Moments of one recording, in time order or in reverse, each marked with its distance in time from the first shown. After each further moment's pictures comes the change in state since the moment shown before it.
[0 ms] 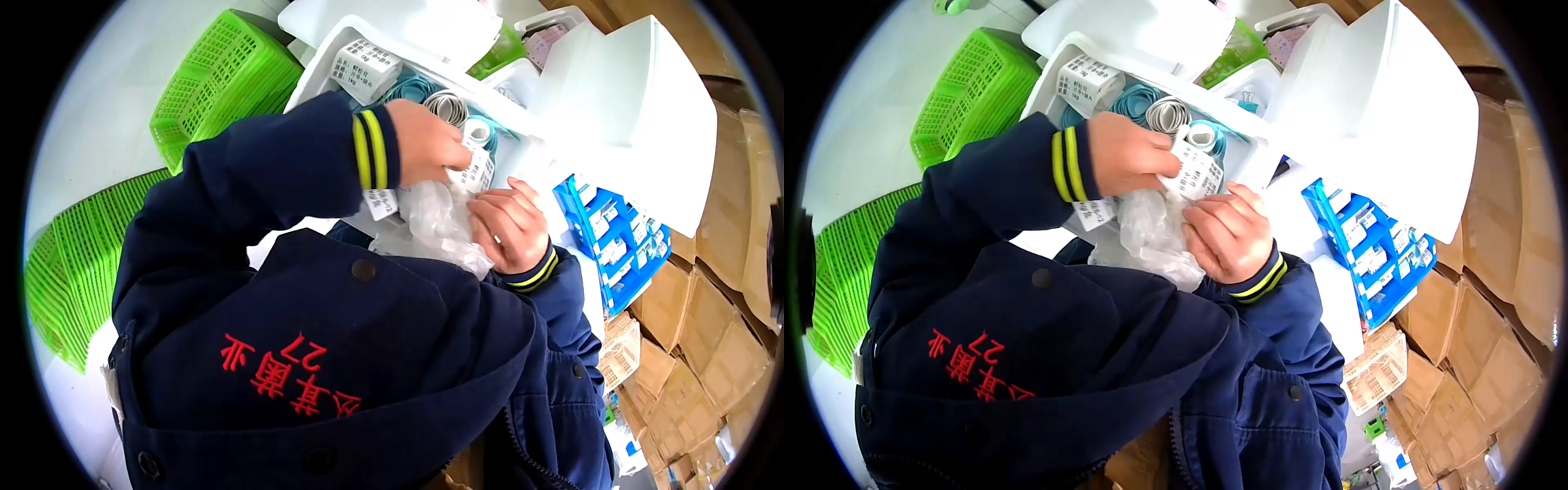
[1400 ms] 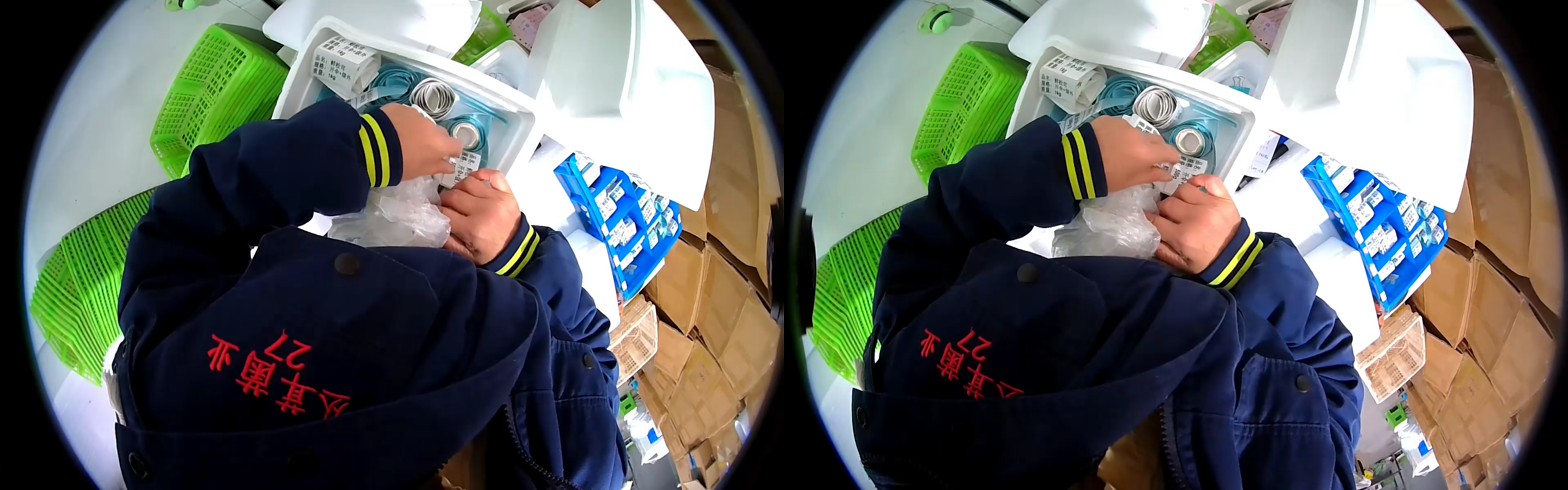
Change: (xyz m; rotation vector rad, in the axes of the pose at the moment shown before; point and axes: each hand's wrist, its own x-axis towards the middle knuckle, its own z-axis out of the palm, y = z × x) left_hand 0.010 0.003 0.026 0.123 -0.072 -0.074; right_hand -0.001 -0.009 0.020 0.030 -0.213 -0.054
